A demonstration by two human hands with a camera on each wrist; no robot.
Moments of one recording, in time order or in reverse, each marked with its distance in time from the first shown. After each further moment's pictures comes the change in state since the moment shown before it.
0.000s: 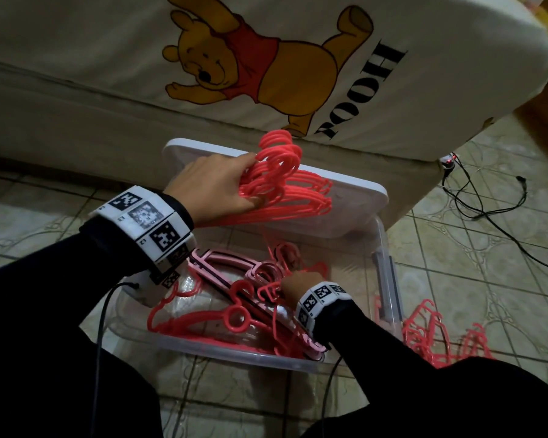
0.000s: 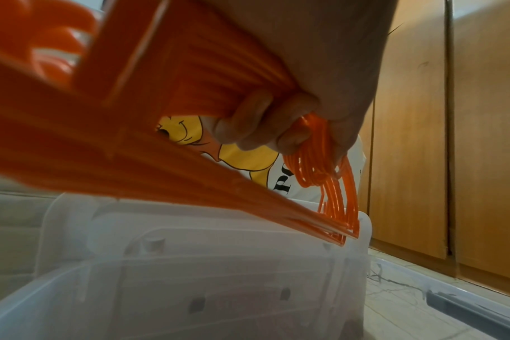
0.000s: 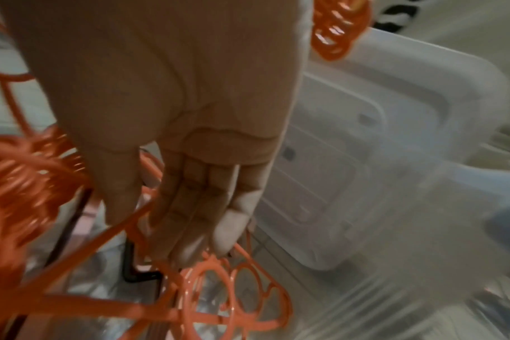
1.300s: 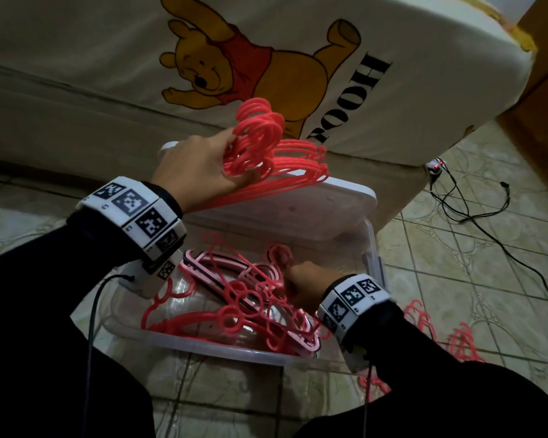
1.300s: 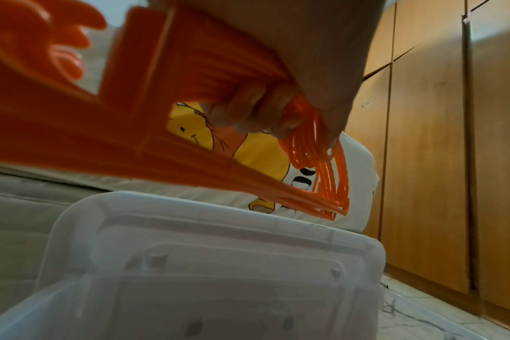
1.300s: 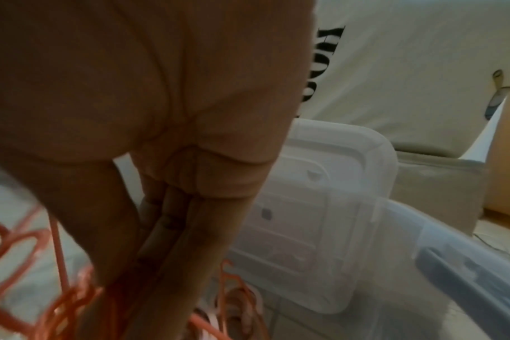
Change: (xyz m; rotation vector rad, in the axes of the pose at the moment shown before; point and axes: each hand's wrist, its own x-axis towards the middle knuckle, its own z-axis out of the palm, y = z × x) left_hand -0.001 0.003 -0.015 -0.049 0.217 -0.113; right_hand -0.067 0.007 -0.073 0.270 -0.090 -0.025
